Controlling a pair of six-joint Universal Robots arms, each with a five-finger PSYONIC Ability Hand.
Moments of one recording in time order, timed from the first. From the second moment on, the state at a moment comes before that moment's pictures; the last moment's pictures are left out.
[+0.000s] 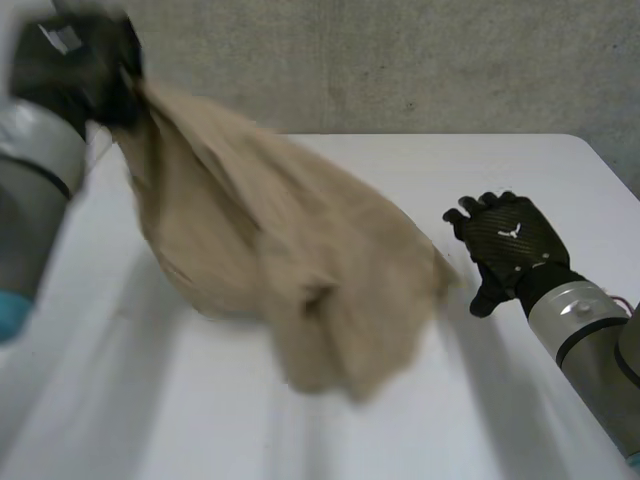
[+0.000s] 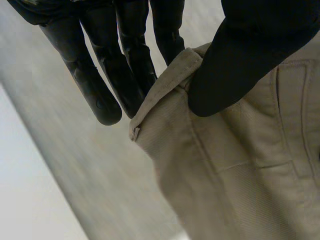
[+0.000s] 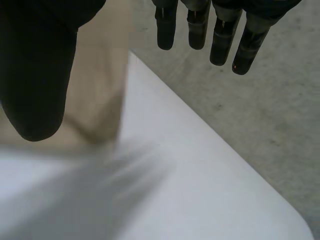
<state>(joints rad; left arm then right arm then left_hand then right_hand) 4.32 -1.62 -1.38 3.26 -1.71 3.38 1.90 -1.45 1.86 -0.24 1.42 2.70 1.10 1.19 1.18 1.19 0.96 0.19 0.22 0.21 0.23 0.07</state>
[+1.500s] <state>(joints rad) 4.47 -1.73 -1.85 3.19 -1.67 3.35 2.05 -1.00 1.30 0.09 1.28 2.71 0.29 0.30 0.30 0.30 0.13 0.39 0.44 0.45 0.45 0.26</state>
